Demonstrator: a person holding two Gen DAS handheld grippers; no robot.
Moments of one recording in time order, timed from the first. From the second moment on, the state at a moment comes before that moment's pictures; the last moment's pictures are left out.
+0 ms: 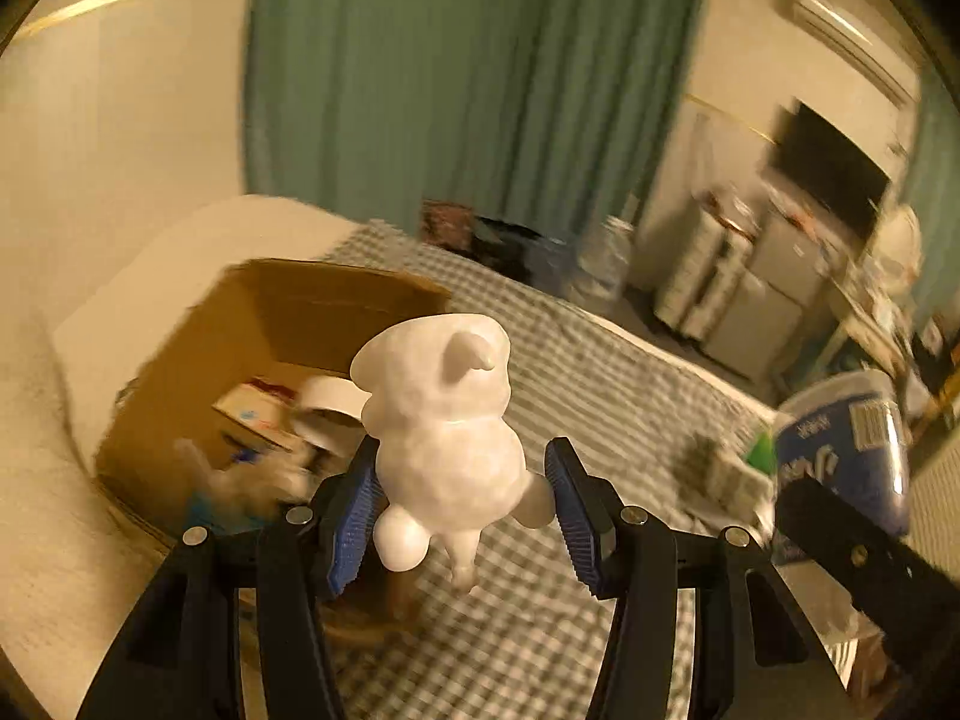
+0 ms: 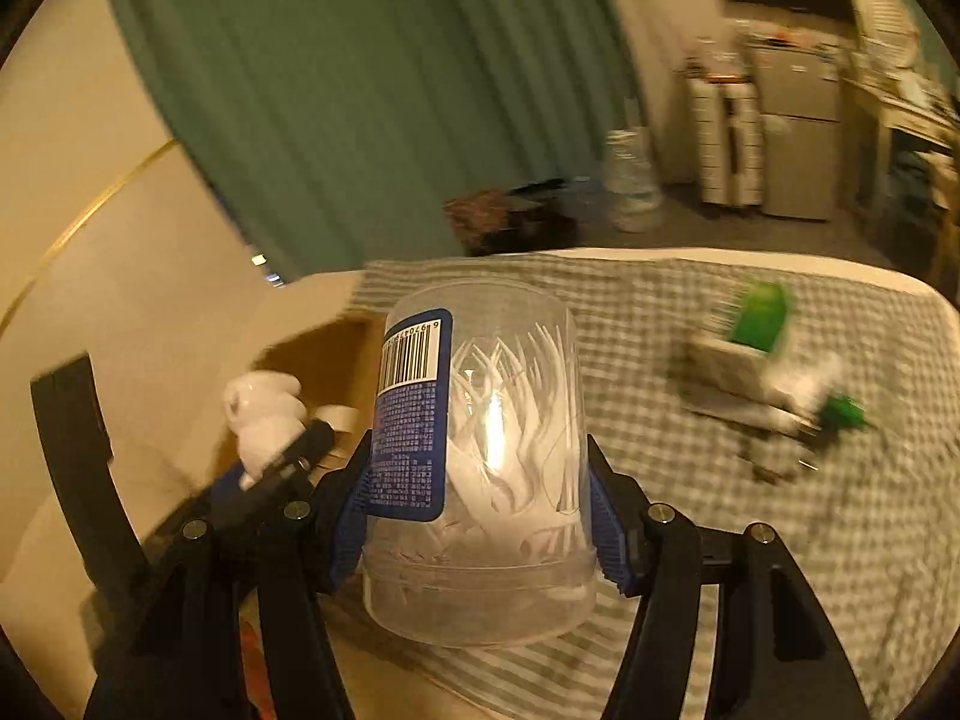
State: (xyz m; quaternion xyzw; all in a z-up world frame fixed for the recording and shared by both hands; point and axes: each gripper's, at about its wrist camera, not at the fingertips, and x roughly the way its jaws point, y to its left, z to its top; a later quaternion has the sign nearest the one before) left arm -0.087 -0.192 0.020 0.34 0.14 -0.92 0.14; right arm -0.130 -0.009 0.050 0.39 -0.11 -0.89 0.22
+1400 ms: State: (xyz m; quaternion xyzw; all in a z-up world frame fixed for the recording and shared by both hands) left arm -0.175 0.031 -0.111 0.45 0.06 -0.89 -0.02; right arm -0.099 0.242 -0.118 0.40 -0.22 -0.89 -0.05
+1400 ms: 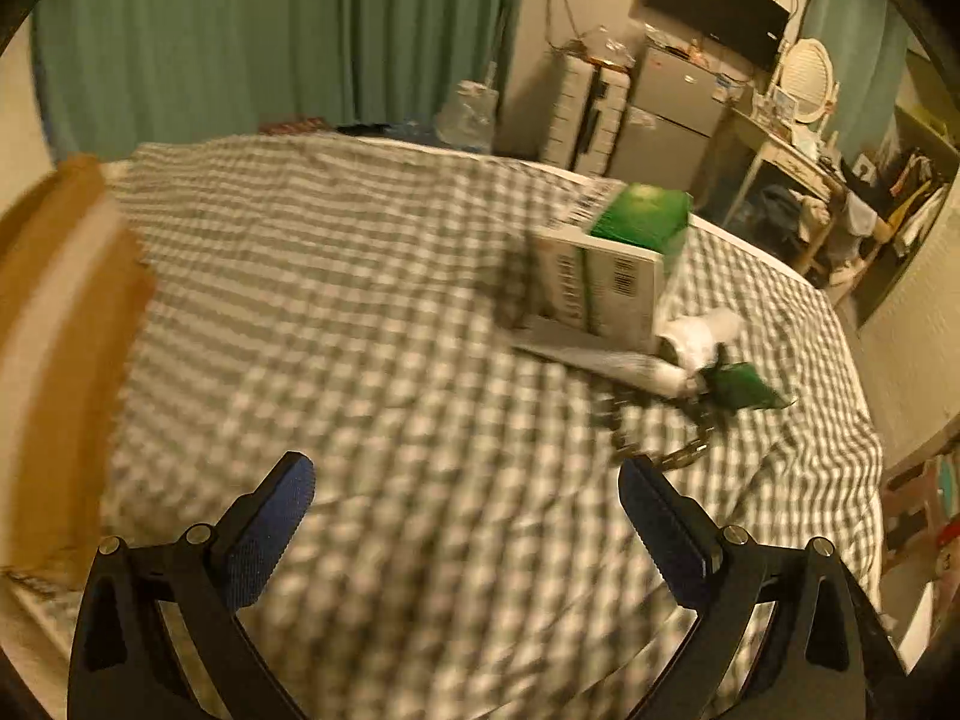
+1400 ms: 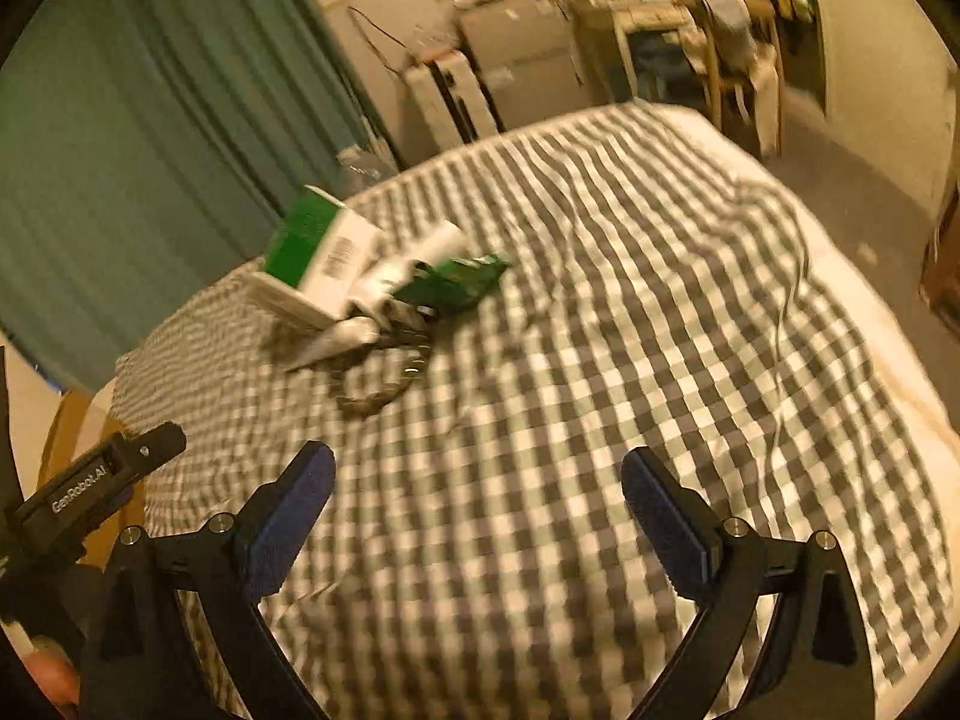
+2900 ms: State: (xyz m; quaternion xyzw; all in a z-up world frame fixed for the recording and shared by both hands) left arm -0.146 0.001 -0.047 0.36 0.06 -0.92 -0.10; right arm -0.087 0.264 -0.095 0.41 -0.23 -0.88 0.01
